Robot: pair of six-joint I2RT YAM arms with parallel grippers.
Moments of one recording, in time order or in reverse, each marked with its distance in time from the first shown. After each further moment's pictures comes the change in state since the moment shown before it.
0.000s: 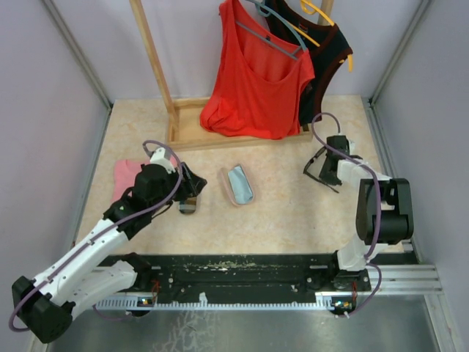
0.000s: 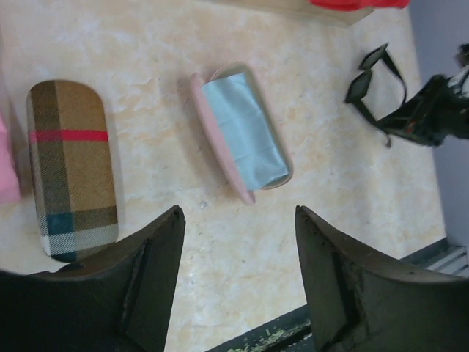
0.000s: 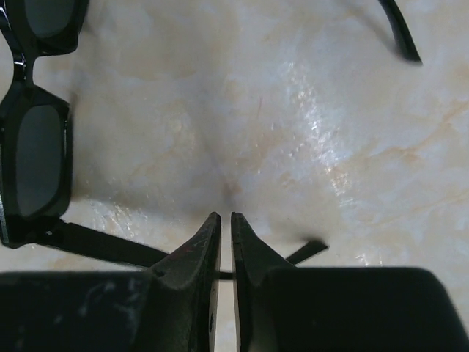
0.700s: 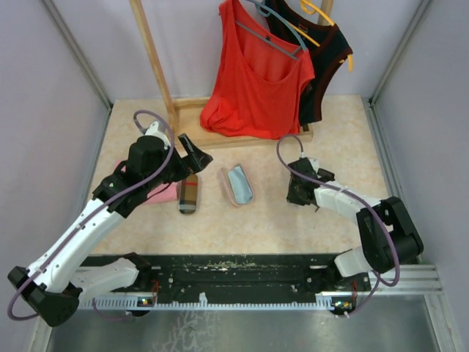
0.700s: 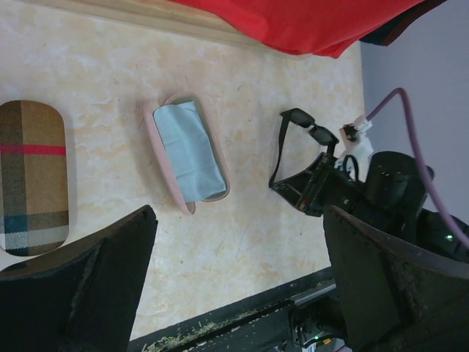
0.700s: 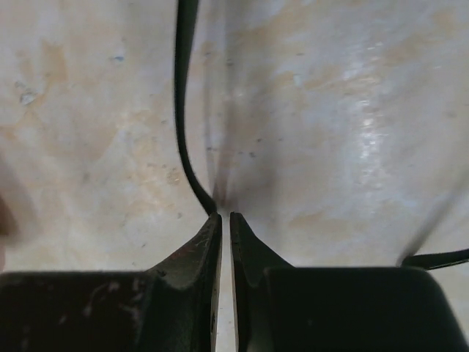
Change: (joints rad) left arm 0.000 0.165 0.425 -0.256 0.015 -0.134; right arm 0.389 -0.205 -0.235 0.024 -0.050 0.229
